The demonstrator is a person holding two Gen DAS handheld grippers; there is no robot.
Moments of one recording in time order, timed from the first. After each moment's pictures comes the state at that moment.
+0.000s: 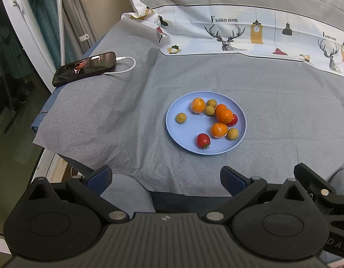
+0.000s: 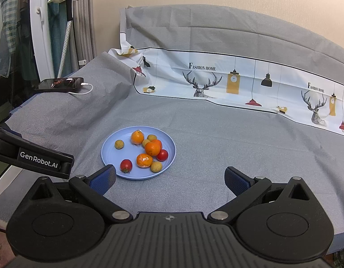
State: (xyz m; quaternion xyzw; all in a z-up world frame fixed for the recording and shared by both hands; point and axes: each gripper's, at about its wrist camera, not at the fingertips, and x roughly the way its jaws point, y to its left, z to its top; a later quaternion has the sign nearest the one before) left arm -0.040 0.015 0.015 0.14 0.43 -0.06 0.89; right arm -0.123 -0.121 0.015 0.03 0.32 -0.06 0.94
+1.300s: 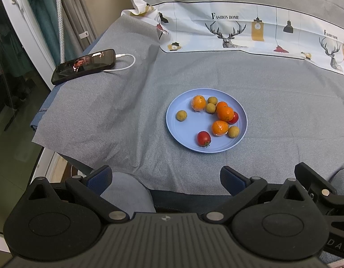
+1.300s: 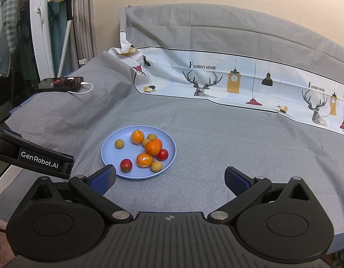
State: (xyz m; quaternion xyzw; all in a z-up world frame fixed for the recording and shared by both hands) left arm -0.037 0.016 0.011 0.14 0.44 -0.06 0.89; right arm -0.122 -0.120 0.015 0.03 0.32 -0.06 0.94
